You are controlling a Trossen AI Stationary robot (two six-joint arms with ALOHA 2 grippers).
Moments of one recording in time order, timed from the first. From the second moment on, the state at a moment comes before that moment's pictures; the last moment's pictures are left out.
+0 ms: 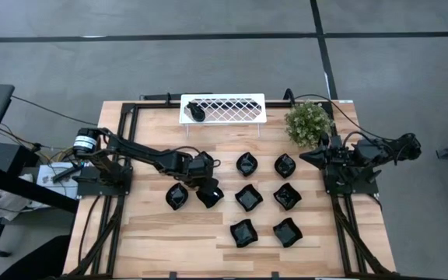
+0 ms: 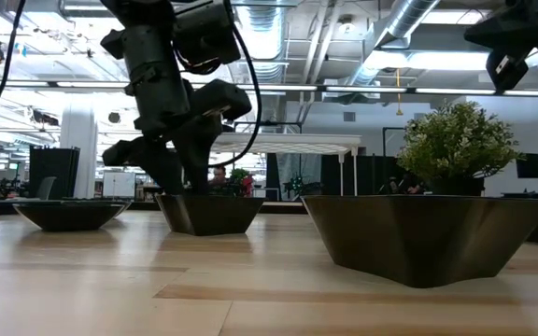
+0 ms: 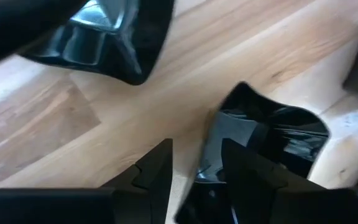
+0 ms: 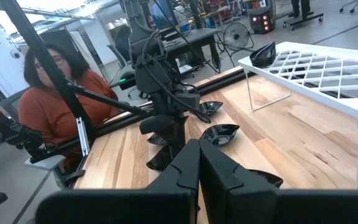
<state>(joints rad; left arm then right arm) -0.10 1.85 0.96 -0.45 0.00 -1.12 0.32 0.07 0.38 -0.40 0.45 0.38</state>
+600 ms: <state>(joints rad) -0.10 1.88 0.95 -0.44 0.02 -1.10 0.32 0.07 0.38 -0.40 0.50 0.38</state>
